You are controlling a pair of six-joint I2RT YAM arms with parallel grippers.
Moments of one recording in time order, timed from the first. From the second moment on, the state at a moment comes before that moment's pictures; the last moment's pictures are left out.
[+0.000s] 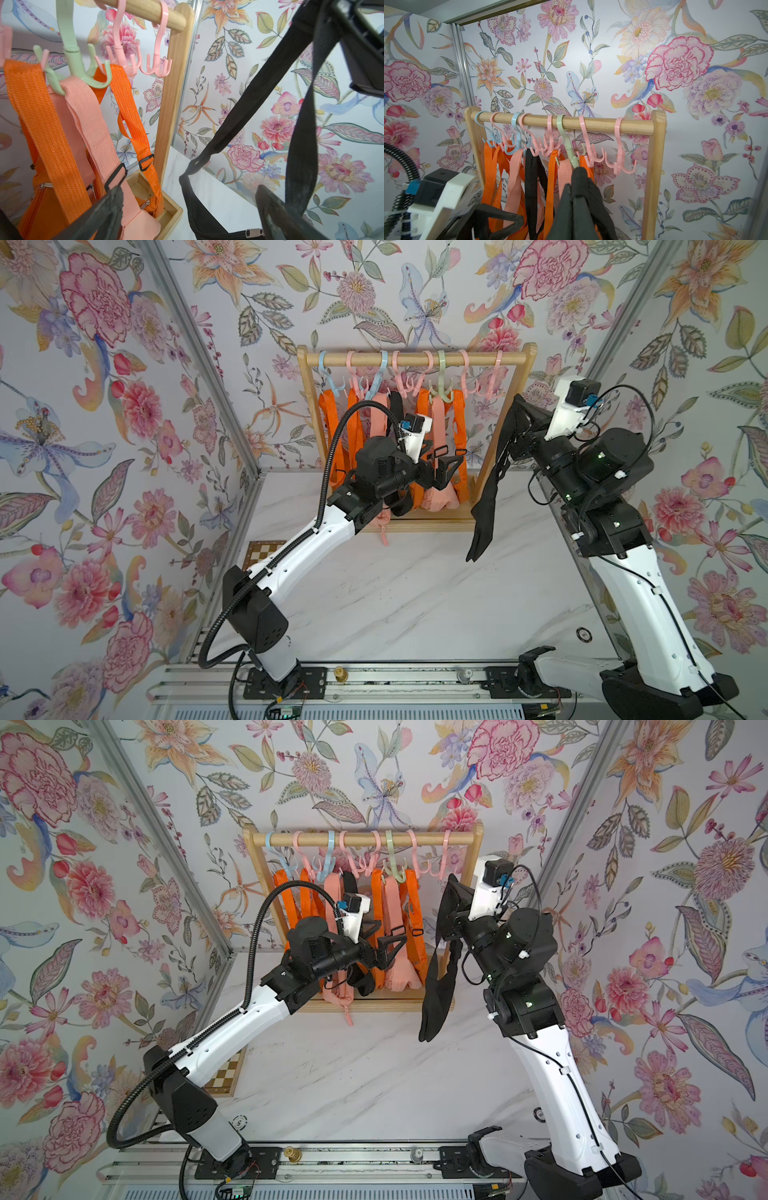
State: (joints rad) left arm -0.72 1.67 1.71 -0.02 0.29 -0.23; right arm 0.41 1.22 1.68 -0.22 0.03 0.02
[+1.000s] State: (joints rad) left arm -0.90 1.84 1.77 -0.09 0.52 -0.21; right arm 0.84 0.91 1.49 -0.35 0.66 -0.15
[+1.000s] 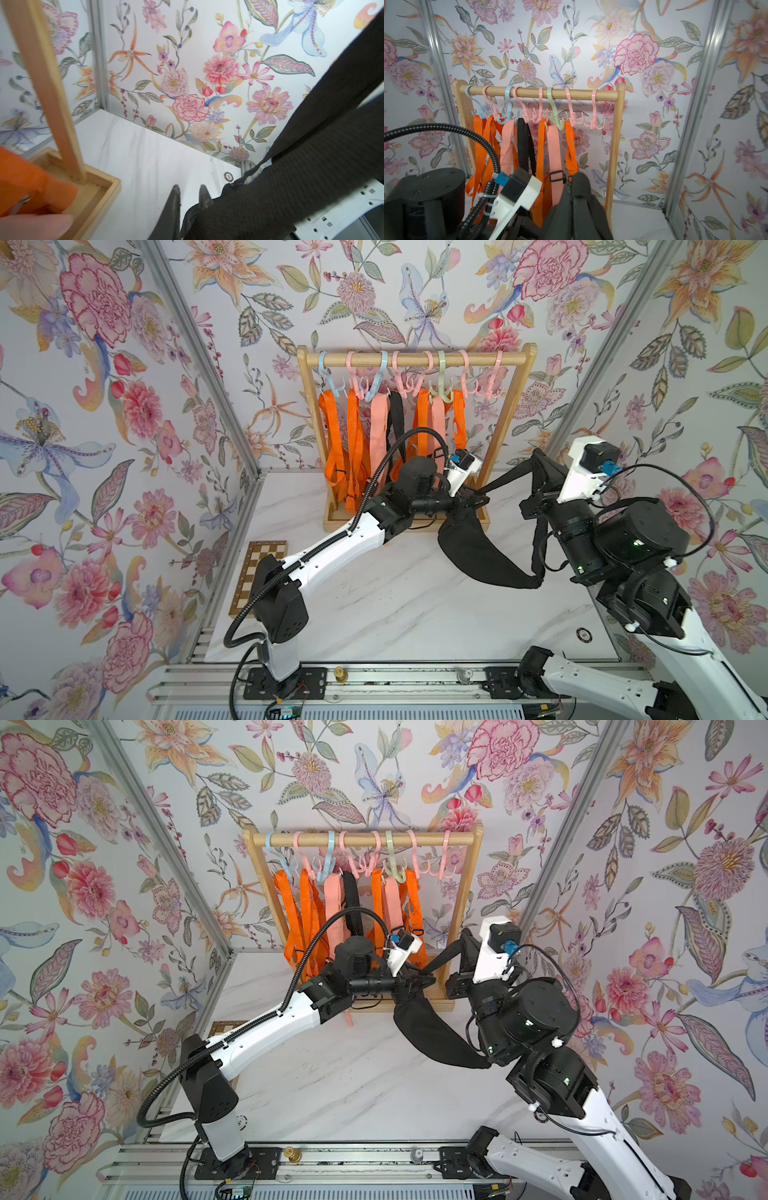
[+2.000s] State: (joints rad) left arm -0.88 2.39 1.78 0.16 0.51 -0.64; right arm 0.10 1.29 1.22 -0.48 0.16 0.25
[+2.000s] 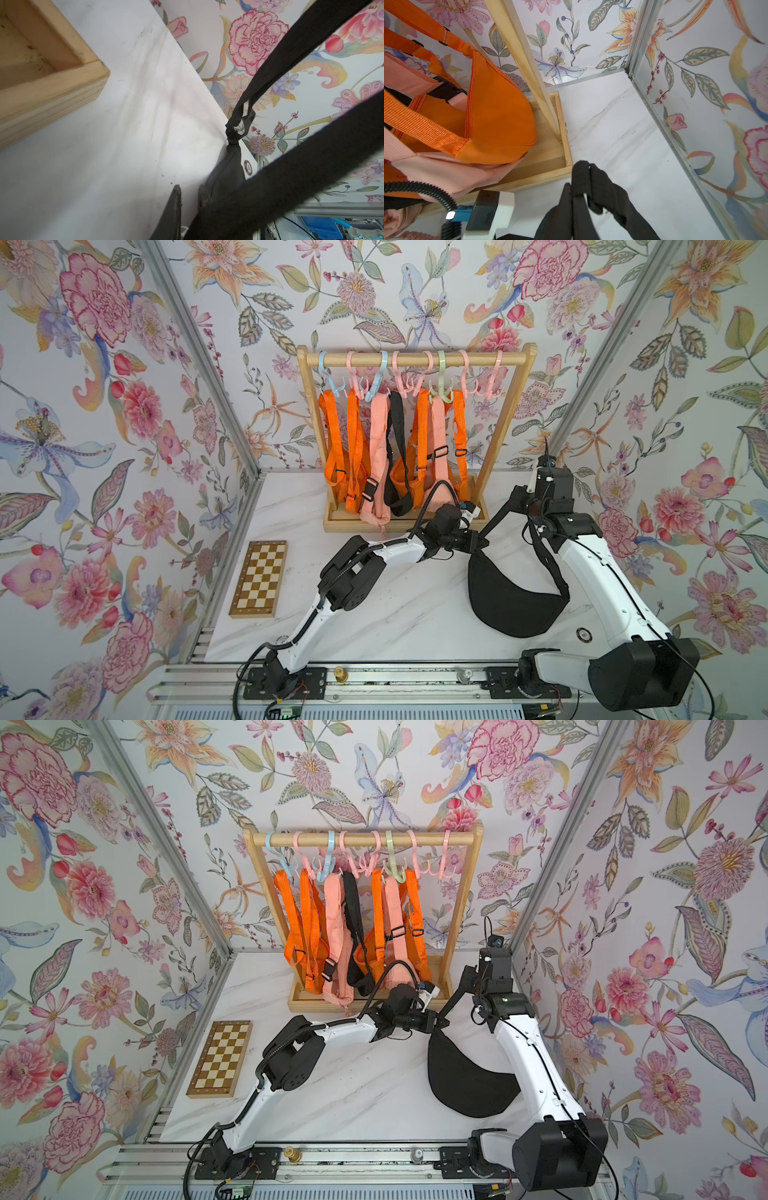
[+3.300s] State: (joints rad) left arm -0.77 1.77 1.34 0.07 0.30 -0.49; right arm 0.21 1.29 0.86 -0.42 0.06 0.52
